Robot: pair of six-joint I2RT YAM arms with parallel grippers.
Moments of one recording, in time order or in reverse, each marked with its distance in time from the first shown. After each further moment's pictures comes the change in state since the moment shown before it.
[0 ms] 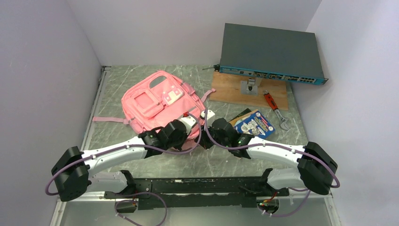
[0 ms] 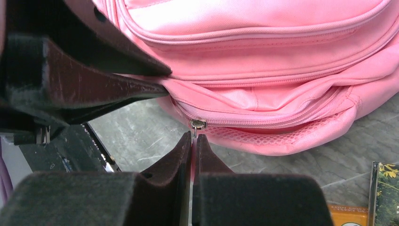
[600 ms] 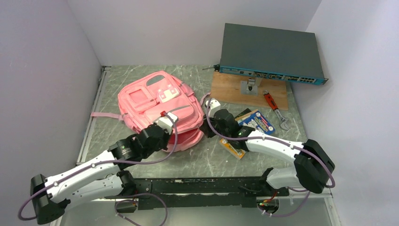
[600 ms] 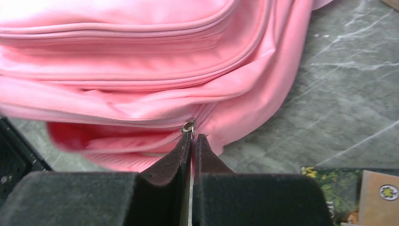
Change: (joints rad) left arm -0.007 -0.370 -0.048 -0.133 -0.151 -0.001; right arm -0.097 0.031 0.068 -0.035 0.109 -0.023
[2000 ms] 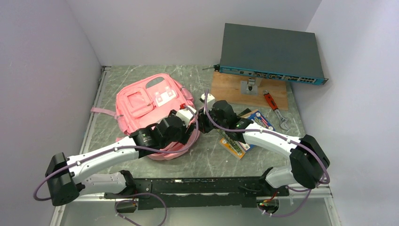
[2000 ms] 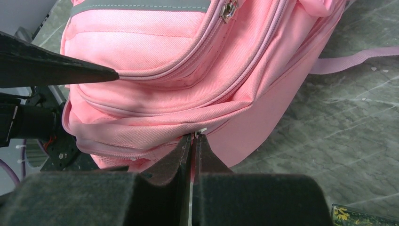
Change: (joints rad) left arm -0.040 0.266 0.168 0.098 0.019 0.037; right arm -0.065 0.086 0.137 -0.024 -0.265 -0.007
